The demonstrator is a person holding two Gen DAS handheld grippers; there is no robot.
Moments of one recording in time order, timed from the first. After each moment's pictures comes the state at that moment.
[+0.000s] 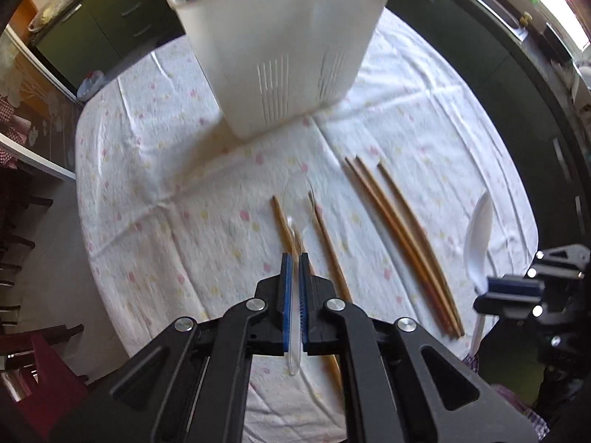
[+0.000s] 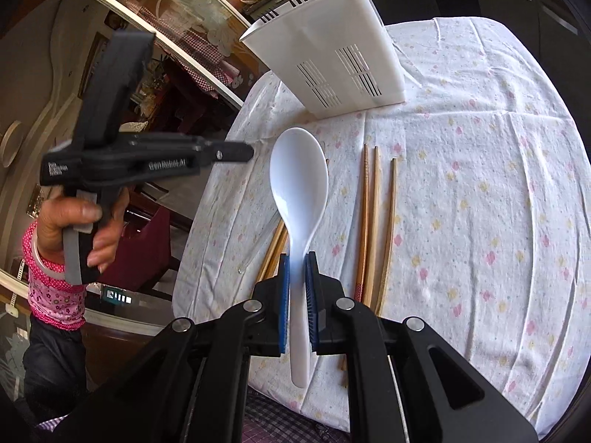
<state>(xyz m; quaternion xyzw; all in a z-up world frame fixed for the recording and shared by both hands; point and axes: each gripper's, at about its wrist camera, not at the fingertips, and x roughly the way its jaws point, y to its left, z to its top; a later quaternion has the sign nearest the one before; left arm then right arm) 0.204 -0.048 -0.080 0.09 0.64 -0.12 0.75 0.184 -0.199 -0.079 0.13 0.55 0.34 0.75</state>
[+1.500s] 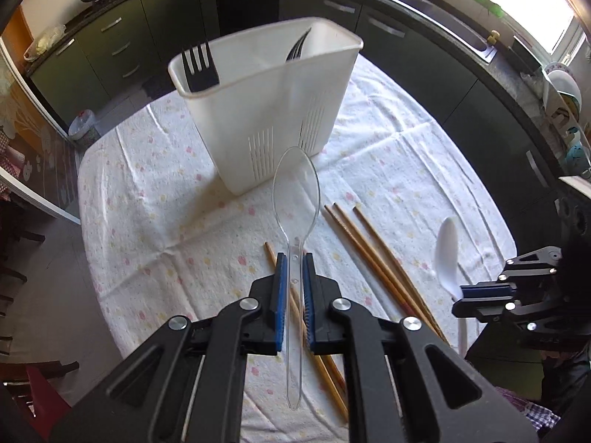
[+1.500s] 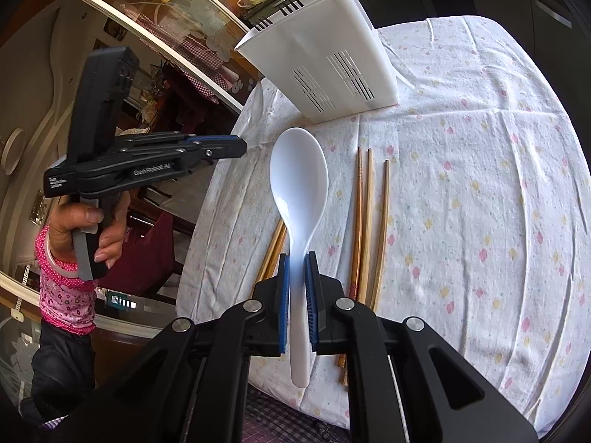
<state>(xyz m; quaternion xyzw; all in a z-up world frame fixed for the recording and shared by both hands) 0.201 -0.041 -0.011 0.07 0.55 -0.16 0.82 0.178 -0.208 -0.071 0.14 0.55 0.34 0.75</state>
